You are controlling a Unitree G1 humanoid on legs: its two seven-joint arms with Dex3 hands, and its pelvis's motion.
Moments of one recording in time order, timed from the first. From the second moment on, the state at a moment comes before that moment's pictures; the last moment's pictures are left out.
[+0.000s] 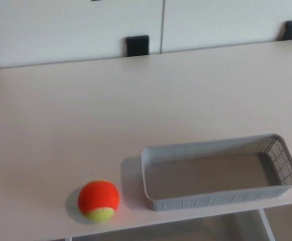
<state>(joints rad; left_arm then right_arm) 0.20 0.41 0.30 0.91 -0.16 -0.20 -0.24 0.44 -0.39 -0.13 0.69 -0.07 -0.34 0.06</state>
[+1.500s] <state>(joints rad) 0.74 0.41 0.82 -0.35 -0.46 0.10 -0.30 0.42 -0.38 -0.13 0.63 -0.07 -0.29 0.06</state>
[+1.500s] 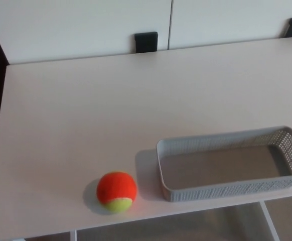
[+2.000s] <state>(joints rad) 0.48 0.57 0.49 -0.84 -0.30 0.11 -0.30 0.40 -0.38 -0.13 0.60 -0.07 -0.28 0.06</state>
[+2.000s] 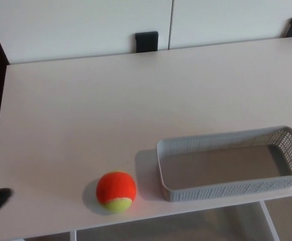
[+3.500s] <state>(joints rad) -0.07 0.61 -0.52 -0.40 0.45 0.18 -0.25 0.35 -0.39 -0.13 0.48 -0.08 -0.21 0.07</state>
